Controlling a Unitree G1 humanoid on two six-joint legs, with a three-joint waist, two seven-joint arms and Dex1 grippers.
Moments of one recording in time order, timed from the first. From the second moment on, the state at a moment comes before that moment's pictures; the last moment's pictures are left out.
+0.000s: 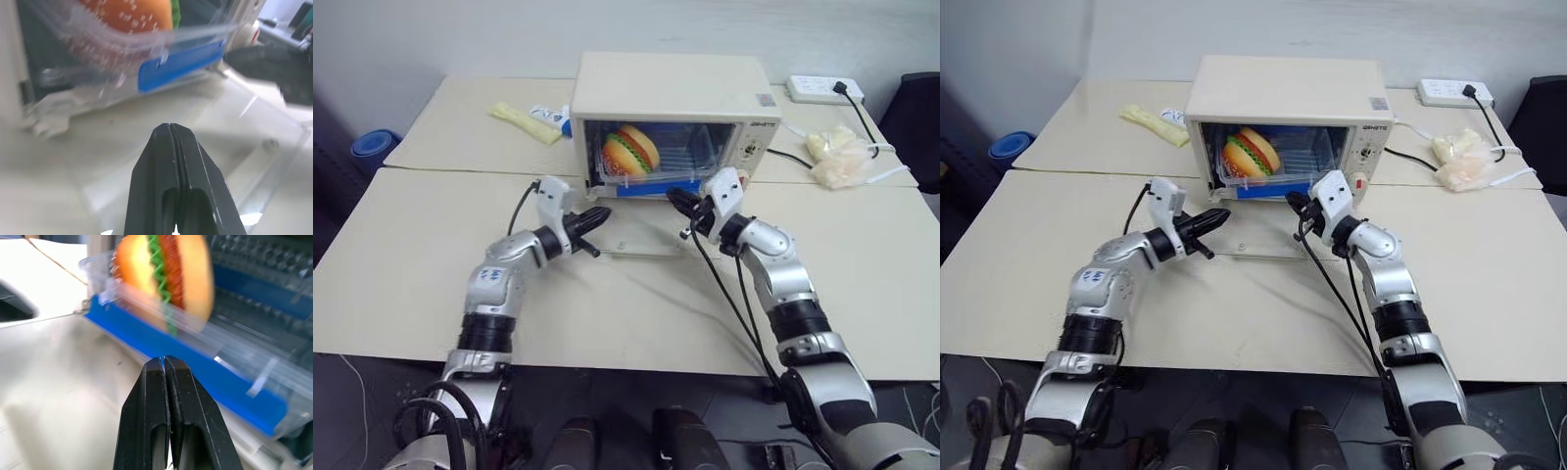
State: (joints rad) left arm -0.72 0.25 0.05 0.32 -0.32 0.42 -0.57; right arm -0.70 -0.31 0.03 0.45 0.14 -0.04 0.68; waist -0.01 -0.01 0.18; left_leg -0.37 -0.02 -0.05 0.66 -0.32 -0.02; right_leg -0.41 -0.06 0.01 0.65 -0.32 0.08
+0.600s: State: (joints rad) left arm -0.82 0.30 0.09 0.52 -0.32 0.30 -0.67; right arm -0.29 -0.58 -0.17 -0.07 0.30 0.22 0.72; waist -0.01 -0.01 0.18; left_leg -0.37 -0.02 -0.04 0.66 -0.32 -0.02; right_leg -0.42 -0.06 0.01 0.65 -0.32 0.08
